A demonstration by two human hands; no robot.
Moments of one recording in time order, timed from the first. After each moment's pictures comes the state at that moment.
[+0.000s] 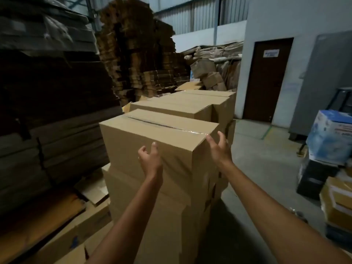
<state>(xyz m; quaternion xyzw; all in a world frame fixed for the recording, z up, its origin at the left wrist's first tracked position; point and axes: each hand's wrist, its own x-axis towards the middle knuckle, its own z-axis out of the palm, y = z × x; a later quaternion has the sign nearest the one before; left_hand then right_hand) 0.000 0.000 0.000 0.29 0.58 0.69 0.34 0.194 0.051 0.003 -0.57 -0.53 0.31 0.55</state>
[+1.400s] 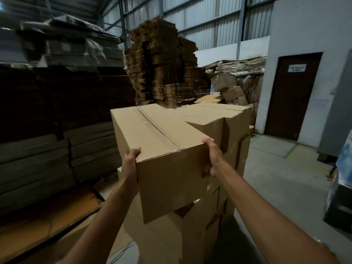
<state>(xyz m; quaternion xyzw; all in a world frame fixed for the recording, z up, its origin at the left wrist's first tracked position) -0.043 -0.092 0.032 0.29 0.47 0.71 0.44 0.182 0.010 0.044 -0.46 -0.42 0.60 0.50</state>
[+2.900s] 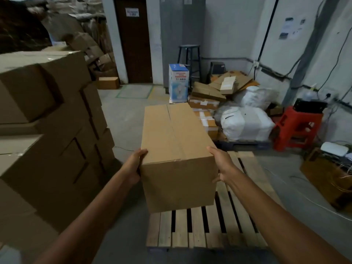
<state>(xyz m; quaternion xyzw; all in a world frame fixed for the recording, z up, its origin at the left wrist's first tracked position) 0.446 -0.292 -0.117 0.43 0.46 0.27 0.73 0.669 -0.442 -0.102 -0.71 -0.10 0.42 0.56</state>
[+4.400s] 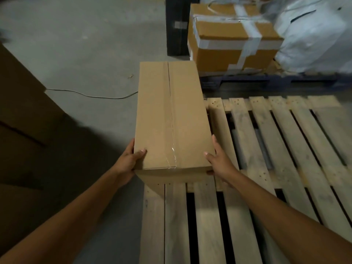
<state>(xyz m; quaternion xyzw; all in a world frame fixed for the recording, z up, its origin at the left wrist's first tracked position) 0.688 0.234 -0.797 0.47 0.48 0.14 0.73 0.918 0.056 -0.793 -0.77 -0.24 0.42 0.41</state>
